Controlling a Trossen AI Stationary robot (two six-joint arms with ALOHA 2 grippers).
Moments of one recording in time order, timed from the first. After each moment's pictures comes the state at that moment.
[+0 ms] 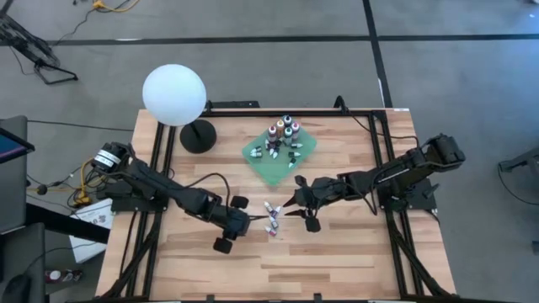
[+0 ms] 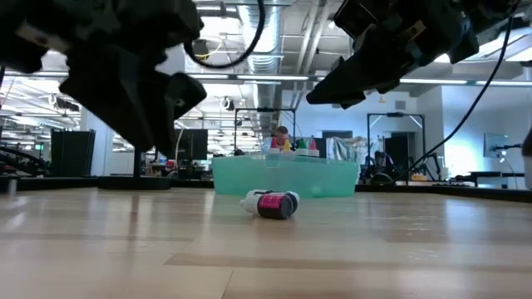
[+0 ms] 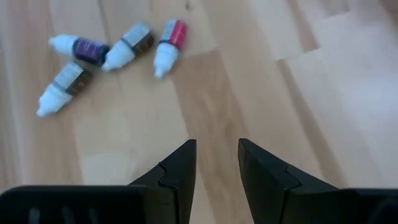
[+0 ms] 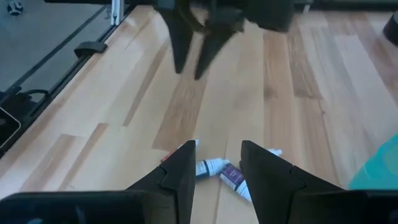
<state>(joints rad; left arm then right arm) -0.37 1.60 0.87 -0.22 -0.01 -0.06 0.21 1.52 0.69 0.32 -0.06 -0.01</state>
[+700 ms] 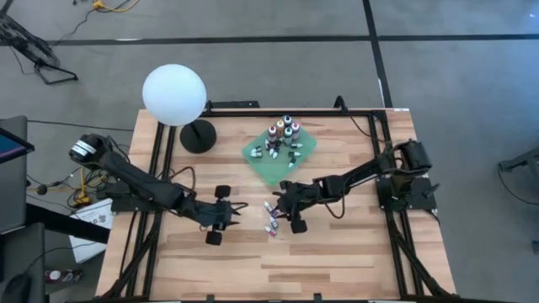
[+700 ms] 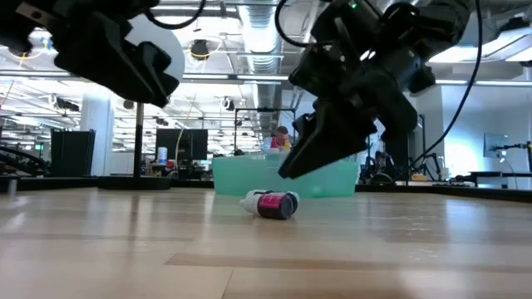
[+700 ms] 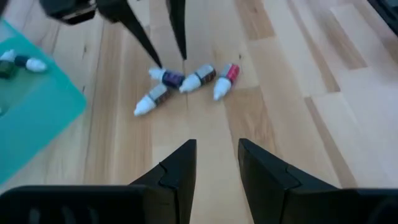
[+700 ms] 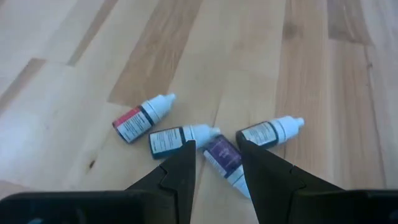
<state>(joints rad) -0.45 1.30 0.65 -0.08 -0.29 -0.15 0.15 1.83 0.88 0.21 -0.10 -0.12</state>
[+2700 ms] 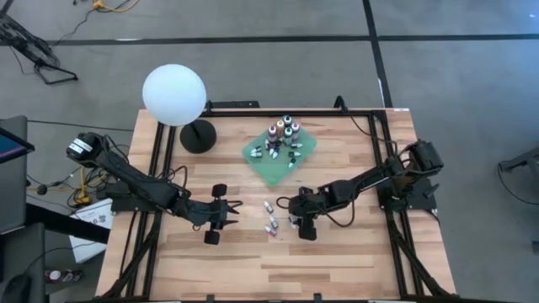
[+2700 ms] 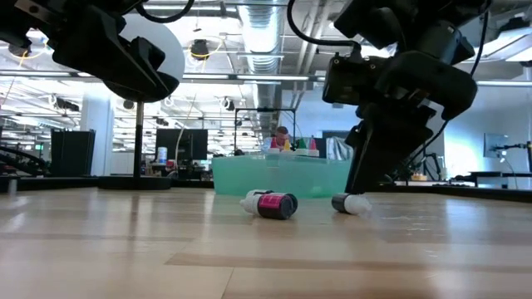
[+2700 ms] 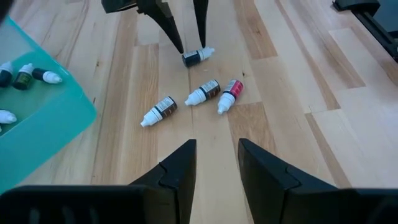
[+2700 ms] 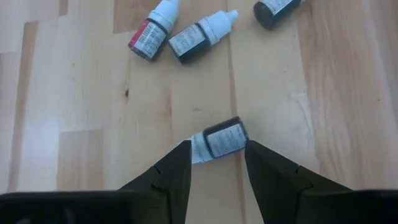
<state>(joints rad) -0.47 1.25 0.59 0.02 -0.35 -0.15 0.26 1.74 0.88 -0.15 -0.04 0.31</state>
